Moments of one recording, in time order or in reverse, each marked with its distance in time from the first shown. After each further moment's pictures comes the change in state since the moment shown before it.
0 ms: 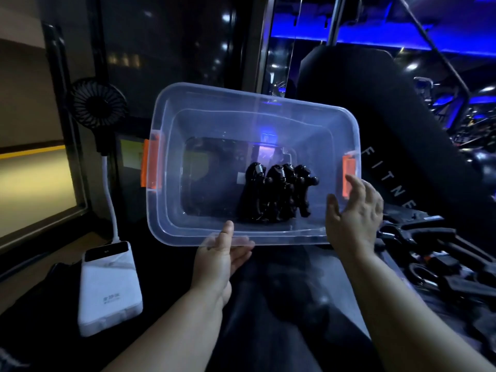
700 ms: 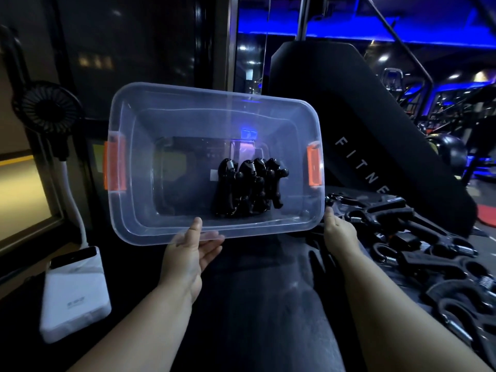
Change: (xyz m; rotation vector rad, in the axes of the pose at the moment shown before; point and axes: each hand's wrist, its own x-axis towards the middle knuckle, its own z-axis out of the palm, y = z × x) left_hand -0.002 -0.002 0.000 0.023 -0.010 0.025; right_hand -0.014 0.079 -0.012 -0.024 -0.541 0.522
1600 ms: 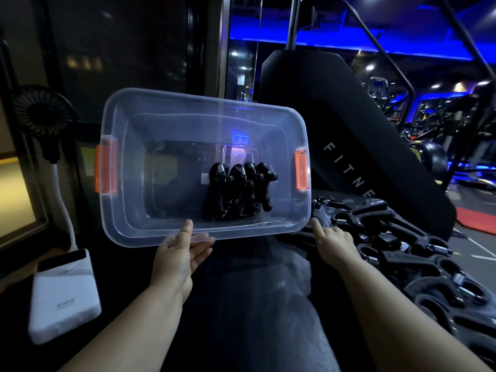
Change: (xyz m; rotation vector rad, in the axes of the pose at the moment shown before) left_hand 0.000 -0.002 -0.001 0.001 -0.001 0.013; right_hand -0.010 0.015 -0.019 -0.486 -0.151 -0.089
